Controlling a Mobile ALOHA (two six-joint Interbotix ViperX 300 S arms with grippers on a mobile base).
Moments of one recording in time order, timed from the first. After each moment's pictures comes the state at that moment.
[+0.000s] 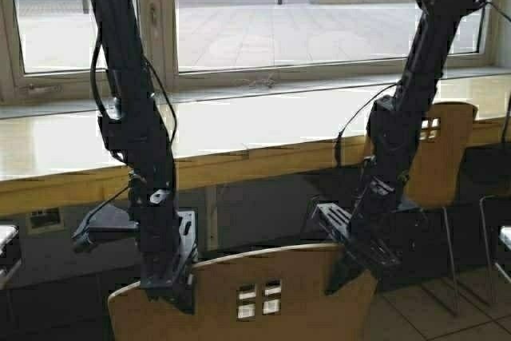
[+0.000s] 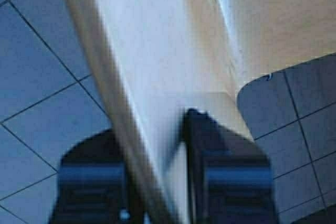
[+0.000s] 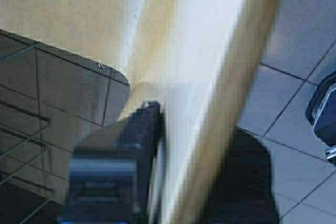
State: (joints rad) left arm -0.57 0.87 0.49 -1.56 -0.01 -0.40; right arm 0.32 1.04 0.17 1.07 0.33 0.13
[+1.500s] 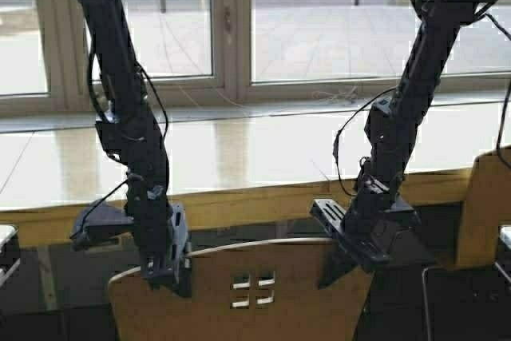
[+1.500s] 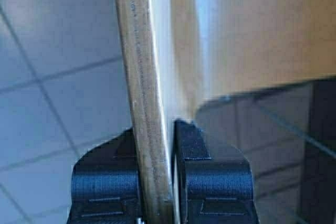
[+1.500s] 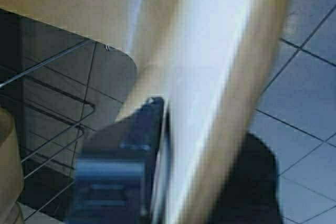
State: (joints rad) left arm -0.47 0.91 0.40 -1.59 -0.06 -0.41; right arm 0.31 1.10 0.06 1.06 0.39 0.16
